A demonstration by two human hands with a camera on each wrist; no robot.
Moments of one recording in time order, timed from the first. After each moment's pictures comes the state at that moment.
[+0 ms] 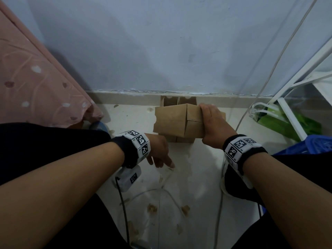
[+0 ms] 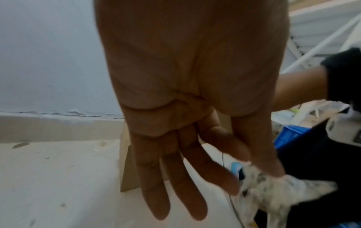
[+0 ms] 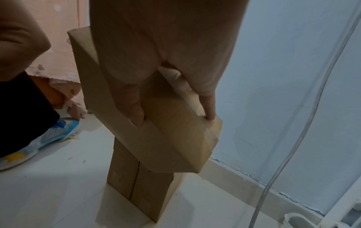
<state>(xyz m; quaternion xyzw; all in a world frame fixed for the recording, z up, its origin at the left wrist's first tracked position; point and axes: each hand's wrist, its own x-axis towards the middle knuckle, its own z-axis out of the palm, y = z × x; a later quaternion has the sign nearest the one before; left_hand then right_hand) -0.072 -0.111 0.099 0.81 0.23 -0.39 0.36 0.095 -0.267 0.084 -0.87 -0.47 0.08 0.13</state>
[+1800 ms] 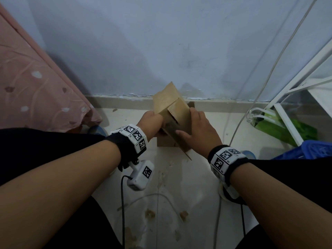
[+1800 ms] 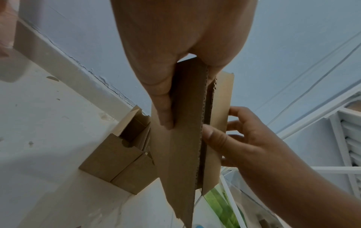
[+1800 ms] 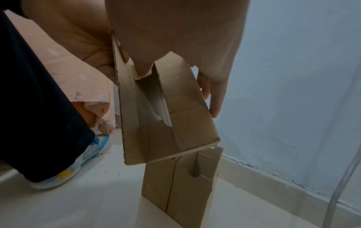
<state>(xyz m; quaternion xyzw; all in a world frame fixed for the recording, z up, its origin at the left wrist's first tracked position) -0.046 -0.085 0.112 0.60 0.42 0.07 0.68 0.053 -0.243 0.095 -0.89 -0.41 0.06 0.21</state>
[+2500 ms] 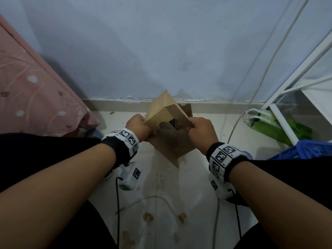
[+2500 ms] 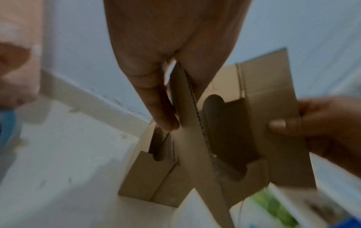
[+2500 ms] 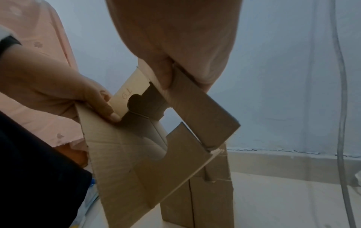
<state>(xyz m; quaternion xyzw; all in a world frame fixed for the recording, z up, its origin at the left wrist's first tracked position) -0.060 -0.062 0.096 0.76 0.45 0.04 0.47 0.060 -0.239 0.104 -0.88 -0.32 0.13 0.33</state>
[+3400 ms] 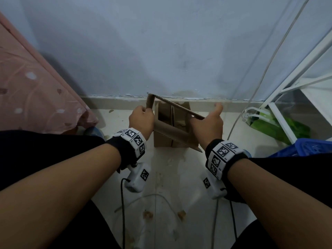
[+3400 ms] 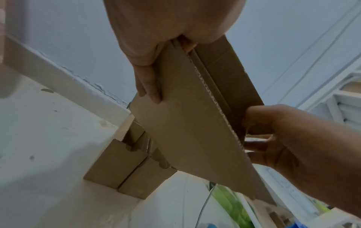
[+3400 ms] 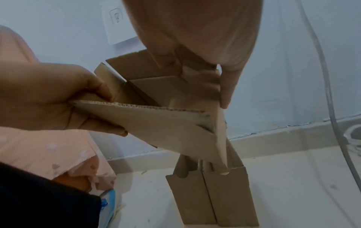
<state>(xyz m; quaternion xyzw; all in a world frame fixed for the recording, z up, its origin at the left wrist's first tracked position) -0.045 -0.086 0.113 0.69 0.48 0.22 0.49 0.056 -0.239 0.115 -0.87 -0.09 0.07 0.48</state>
